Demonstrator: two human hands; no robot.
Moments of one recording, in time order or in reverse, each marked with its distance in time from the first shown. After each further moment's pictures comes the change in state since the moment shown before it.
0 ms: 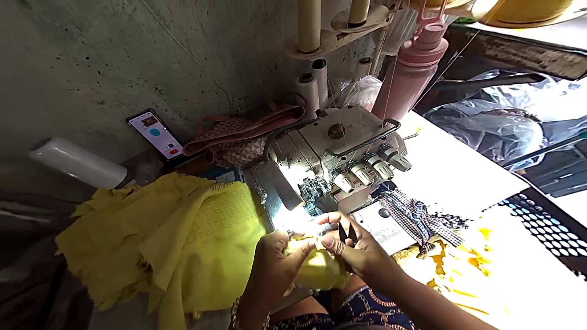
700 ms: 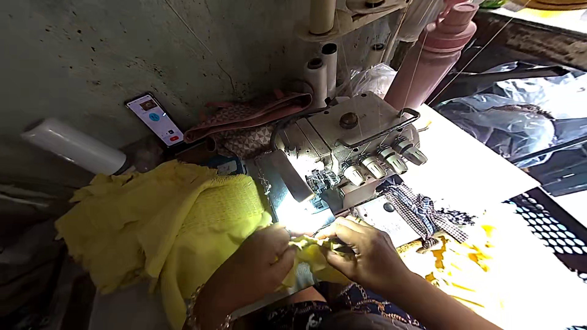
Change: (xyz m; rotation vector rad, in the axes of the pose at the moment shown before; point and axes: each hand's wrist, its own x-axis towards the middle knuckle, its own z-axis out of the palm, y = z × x) left_hand 0.009 0.016 -0.057 0.331 -0.473 0.149; right_hand -0.002 0.012 -0.002 -0.980 0.101 -0.470
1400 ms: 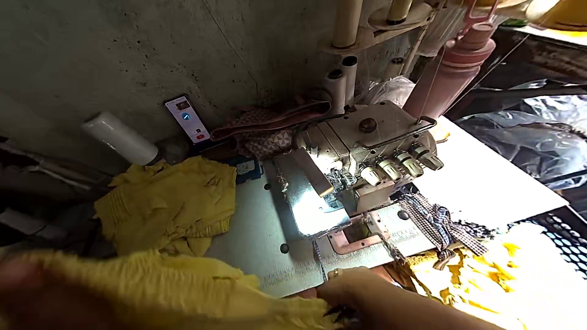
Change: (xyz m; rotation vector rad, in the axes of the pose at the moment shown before) left_hand -0.163 -0.010 -0.084 0.391 1.397 -0.057; right_hand 0.004 -0.047 -0.022 0.475 -0.852 -0.120
